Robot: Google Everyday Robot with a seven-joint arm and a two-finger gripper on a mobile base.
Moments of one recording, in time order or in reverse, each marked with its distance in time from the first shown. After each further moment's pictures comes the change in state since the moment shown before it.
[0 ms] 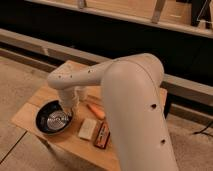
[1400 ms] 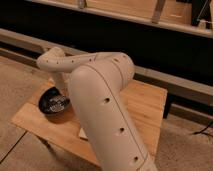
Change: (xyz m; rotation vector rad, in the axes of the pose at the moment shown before) arm -0.100 -0.024 -0.038 0.160 -0.035 0.127
